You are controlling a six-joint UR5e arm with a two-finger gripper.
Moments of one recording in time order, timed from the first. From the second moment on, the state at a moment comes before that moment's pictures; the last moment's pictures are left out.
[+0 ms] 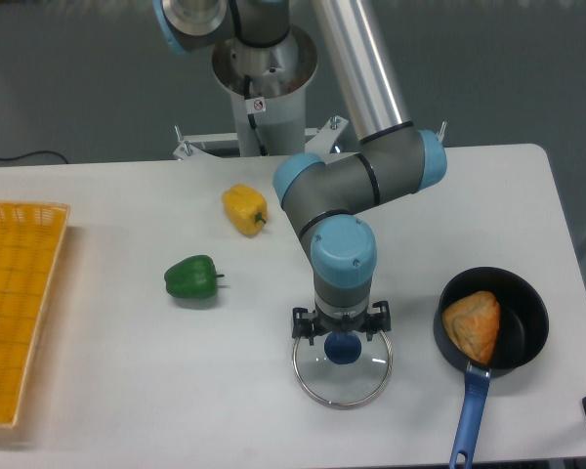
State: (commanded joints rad) arm 2.45 -2.15 -1.51 -1.00 1.59 0.33
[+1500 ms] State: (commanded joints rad) arm 2.45 -2.18 -1.52 -0.94 1.60 0.28
